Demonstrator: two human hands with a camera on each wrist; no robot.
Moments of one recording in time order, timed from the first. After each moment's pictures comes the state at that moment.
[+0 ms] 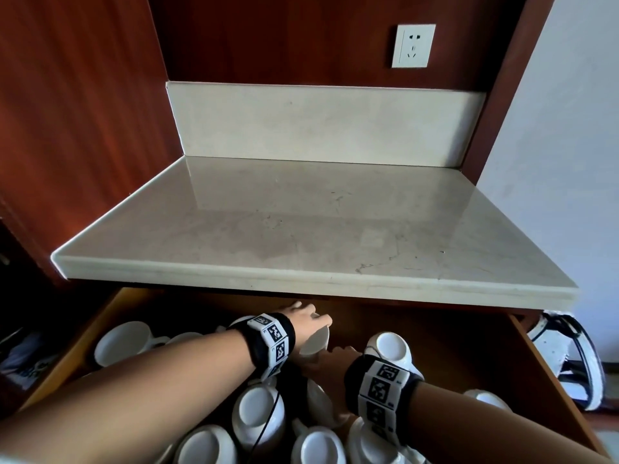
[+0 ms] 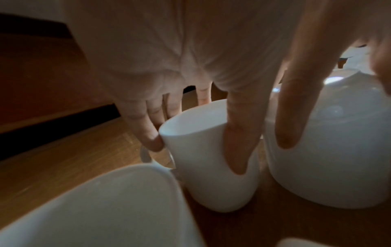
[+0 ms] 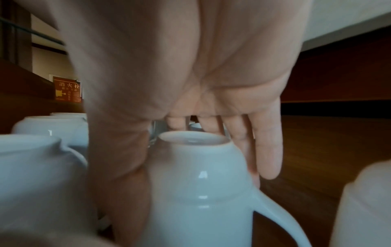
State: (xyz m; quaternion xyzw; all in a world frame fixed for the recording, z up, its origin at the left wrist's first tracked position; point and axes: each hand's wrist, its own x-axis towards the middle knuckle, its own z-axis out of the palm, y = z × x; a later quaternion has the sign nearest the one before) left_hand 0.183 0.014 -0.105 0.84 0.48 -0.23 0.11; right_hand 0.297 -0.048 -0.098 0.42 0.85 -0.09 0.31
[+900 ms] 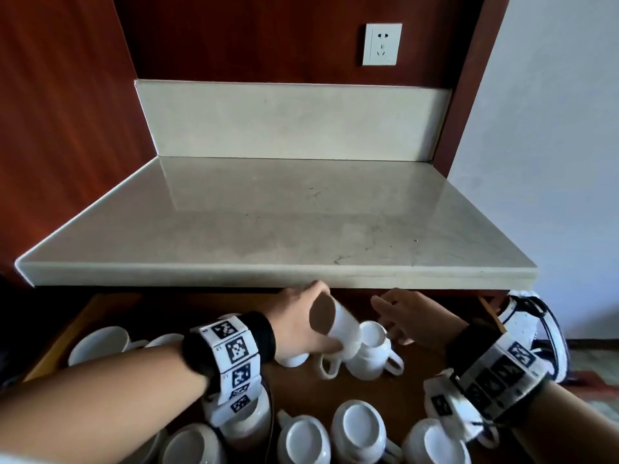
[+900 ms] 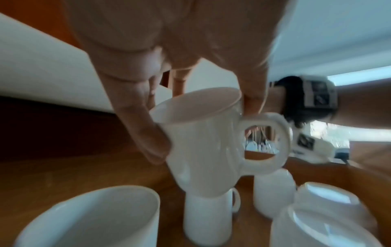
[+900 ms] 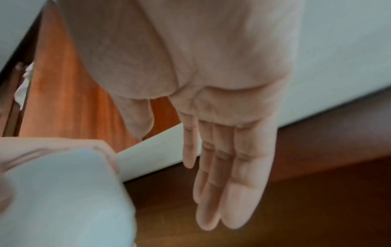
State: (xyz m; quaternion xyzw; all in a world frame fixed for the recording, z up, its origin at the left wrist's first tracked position) left_hand 0.199 -0.039 -0.054 0.80 0.53 0.10 0.24; right_hand 0.423 -0.044 -0.054 0.66 0.60 -0.41 -0.19
